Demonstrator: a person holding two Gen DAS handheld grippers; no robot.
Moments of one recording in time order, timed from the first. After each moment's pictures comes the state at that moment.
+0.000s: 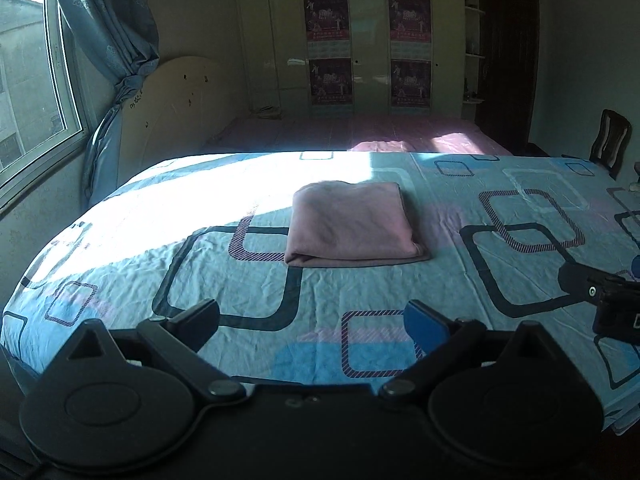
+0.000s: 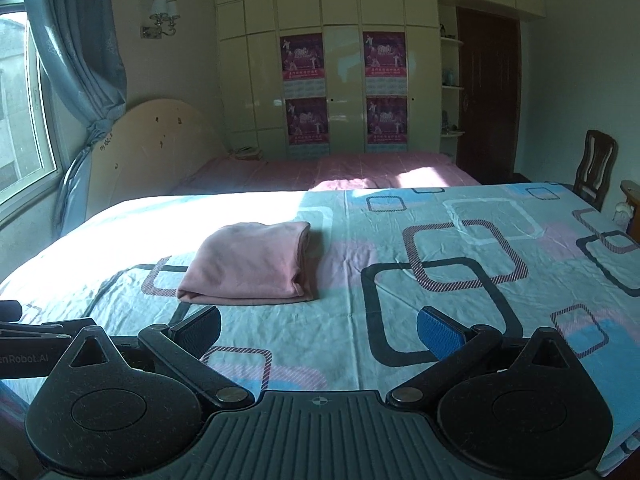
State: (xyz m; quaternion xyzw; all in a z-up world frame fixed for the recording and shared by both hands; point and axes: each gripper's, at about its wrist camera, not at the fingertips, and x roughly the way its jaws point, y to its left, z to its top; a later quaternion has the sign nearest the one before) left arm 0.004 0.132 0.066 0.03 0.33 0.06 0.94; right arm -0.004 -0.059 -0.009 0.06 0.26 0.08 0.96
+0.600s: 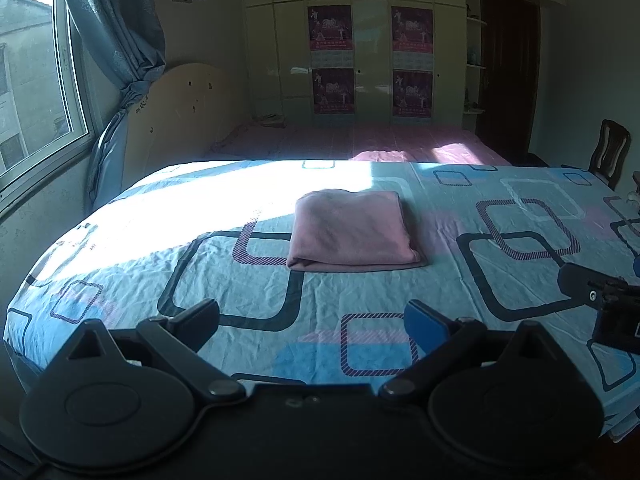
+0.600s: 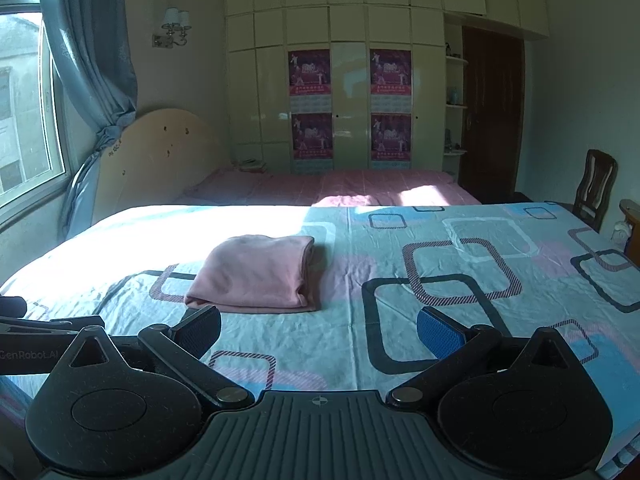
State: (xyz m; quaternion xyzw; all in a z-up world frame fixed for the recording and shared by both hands) left arm -0.010 0.132 0.071 0.02 0.31 0.07 0.95; right arm -0.026 -0.056 0.002 0.05 0.24 0.08 0.97
